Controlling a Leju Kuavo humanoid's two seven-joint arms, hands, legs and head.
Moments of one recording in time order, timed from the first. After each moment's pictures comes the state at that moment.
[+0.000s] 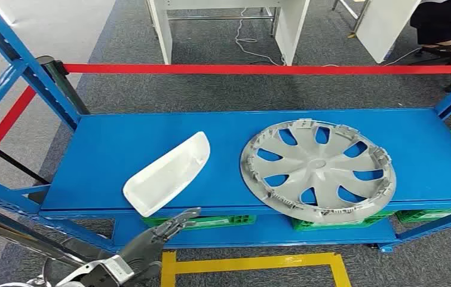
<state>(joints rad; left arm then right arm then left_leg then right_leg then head) 0.03 0.23 -0.70 -1.68 0.03 -0.14 -0.40 -0.09 -0.09 1.45 -0.25 -1.13 0.07 0.10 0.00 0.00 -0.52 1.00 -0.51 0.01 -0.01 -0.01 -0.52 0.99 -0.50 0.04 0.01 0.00</state>
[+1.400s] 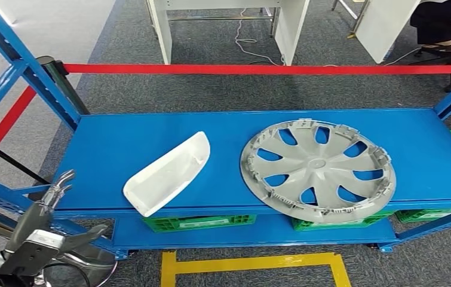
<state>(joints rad) 0.19 0.36 -0.31 -1.91 -0.25 0.16 -0.20 -0.03 -0.21 1.45 -0.38 -1.12 -0.02 -0.10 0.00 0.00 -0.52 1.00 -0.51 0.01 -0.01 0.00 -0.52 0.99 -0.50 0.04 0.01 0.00</state>
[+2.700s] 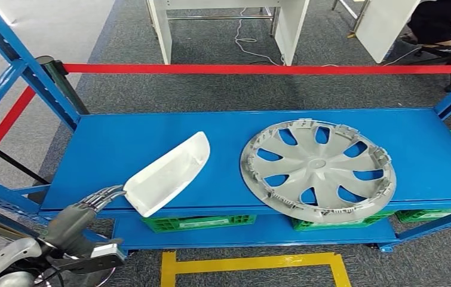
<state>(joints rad) 0.00 0.49 -0.51 -1.68 -0.69 0.07 -0.16 -0.06 -0.24 1.45 -0.38 -1.06 0.00 -0.07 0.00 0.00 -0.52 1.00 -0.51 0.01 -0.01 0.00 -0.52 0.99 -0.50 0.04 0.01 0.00</state>
